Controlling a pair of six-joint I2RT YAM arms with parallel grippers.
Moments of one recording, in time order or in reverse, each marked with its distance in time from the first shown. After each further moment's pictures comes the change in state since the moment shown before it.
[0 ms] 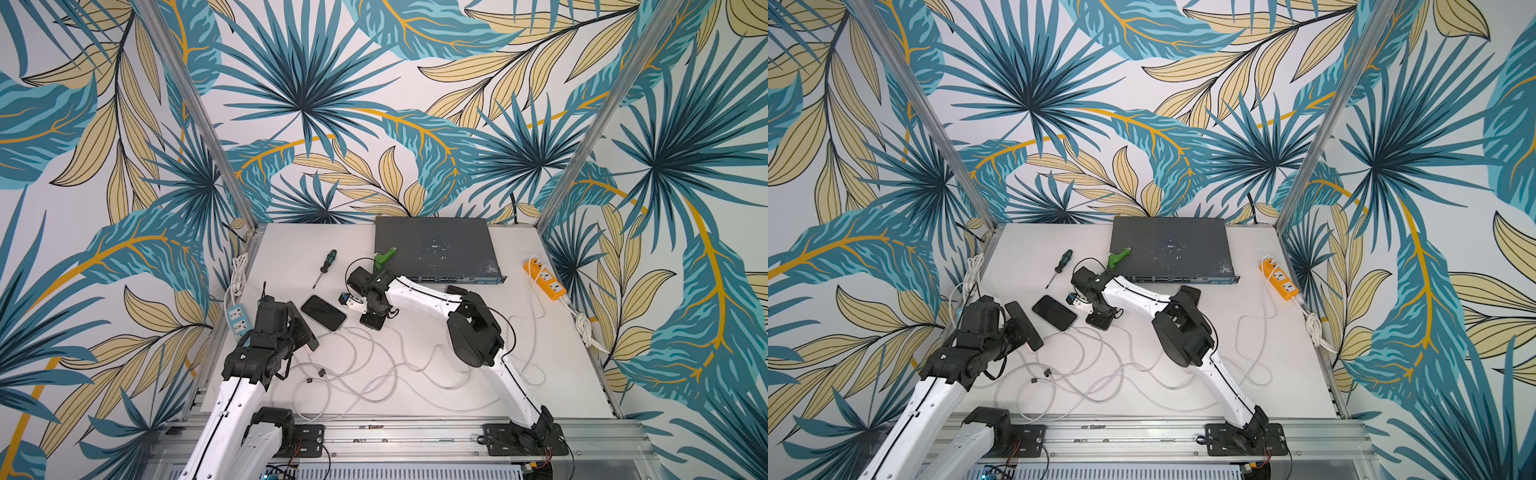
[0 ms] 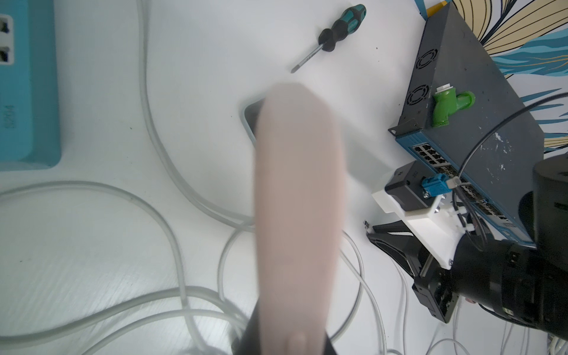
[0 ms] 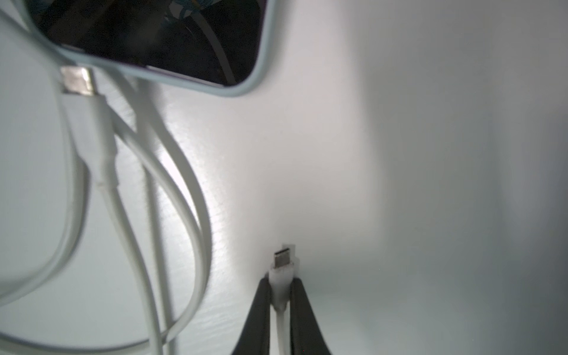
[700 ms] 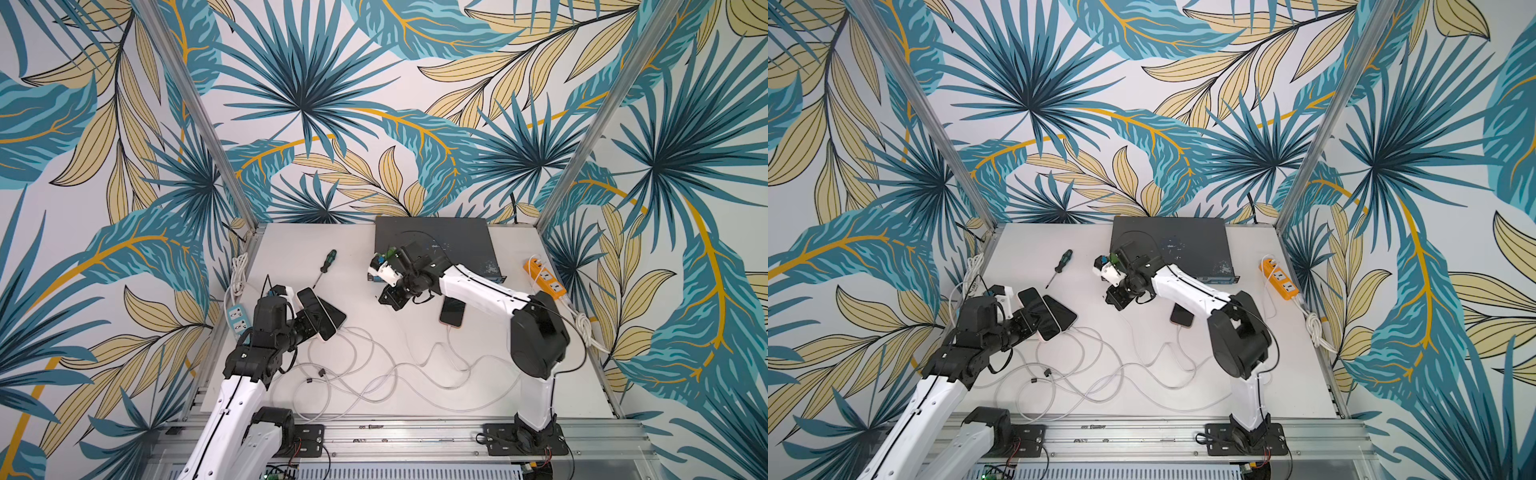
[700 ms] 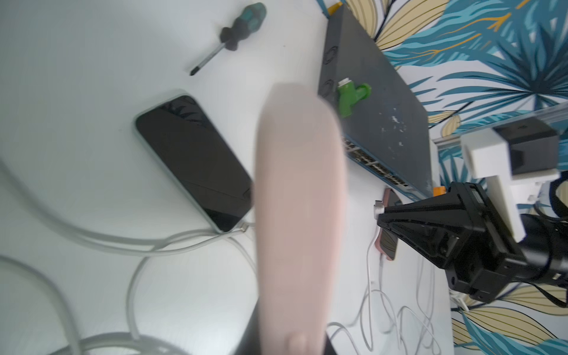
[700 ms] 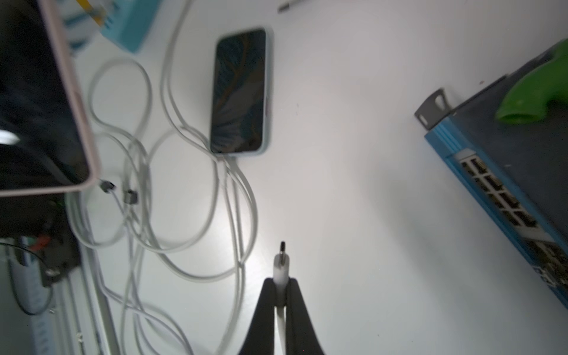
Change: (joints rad) left arm 0.002 0.037 0.008 0.235 0.304 0.011; right arm -0.219 -0.549 -0.514 0.434 -0.519 0.263
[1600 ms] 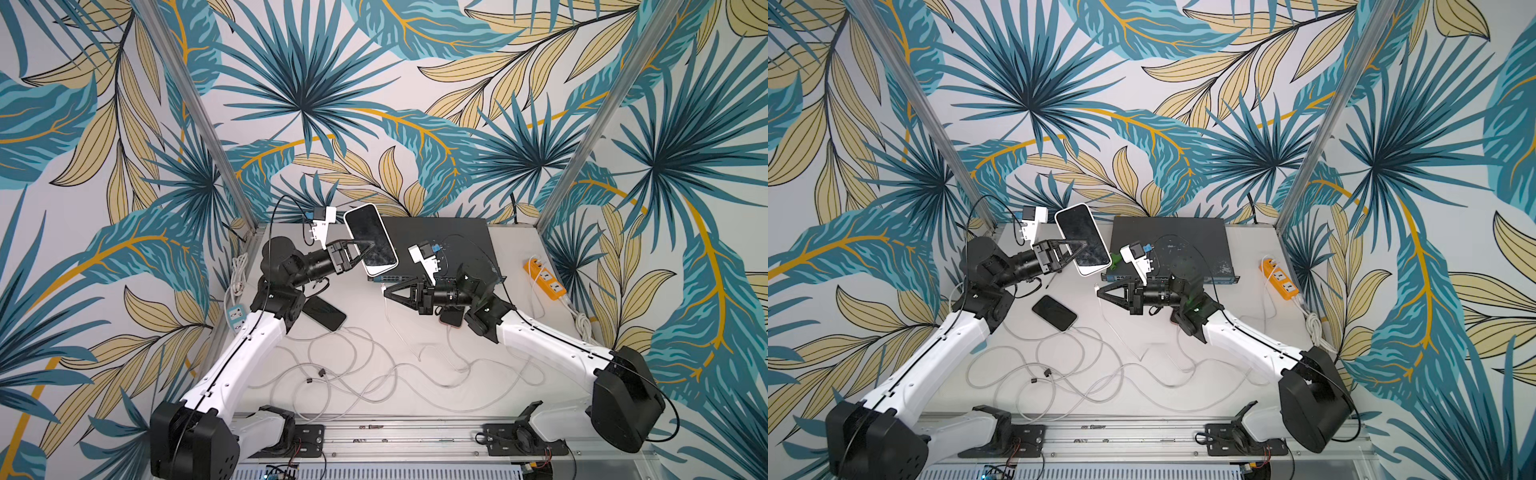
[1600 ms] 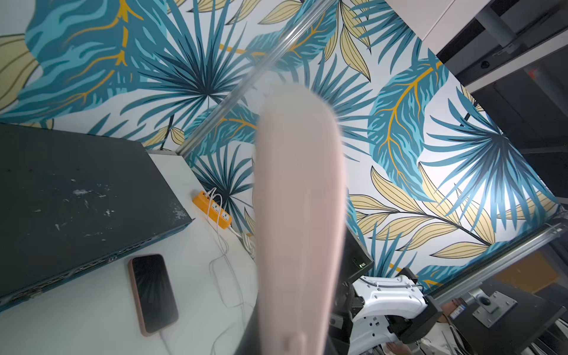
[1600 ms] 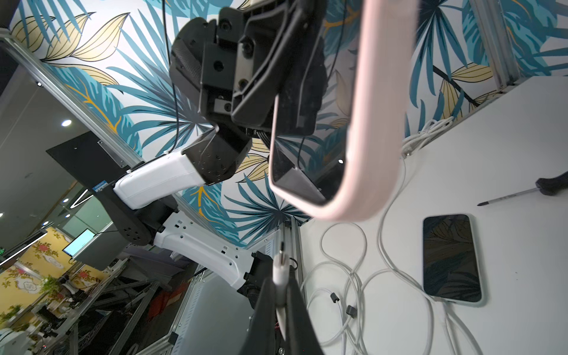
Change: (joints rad) left arm -0.150 0.440 0.365 0.907 0.581 -0.332; right arm -0.021 -0.443 -0.571 1.078 -0.455 0.743
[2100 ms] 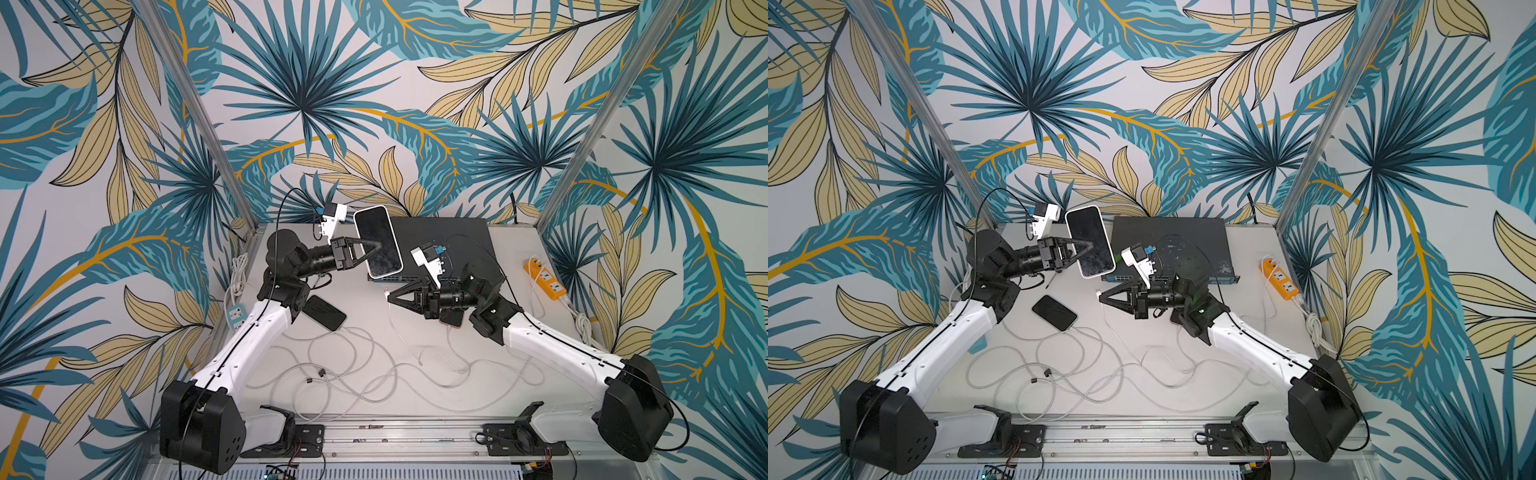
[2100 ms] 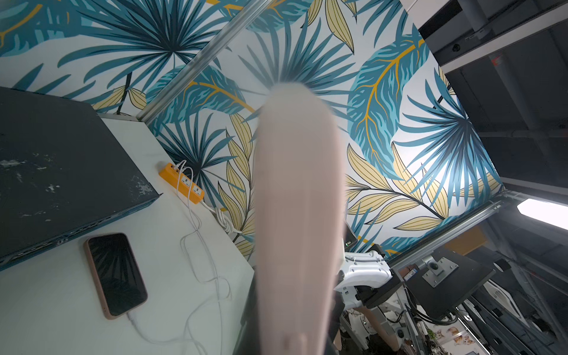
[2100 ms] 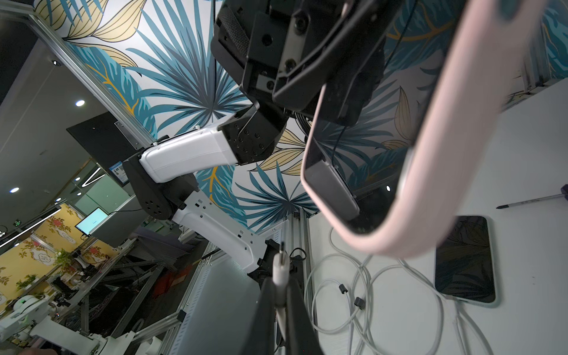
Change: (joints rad) left arm -0.009 0.069 0.037 0.061 0.159 -0.092; right arm -0.008 -0.060 0.000 -0.072 -0.049 -0.052
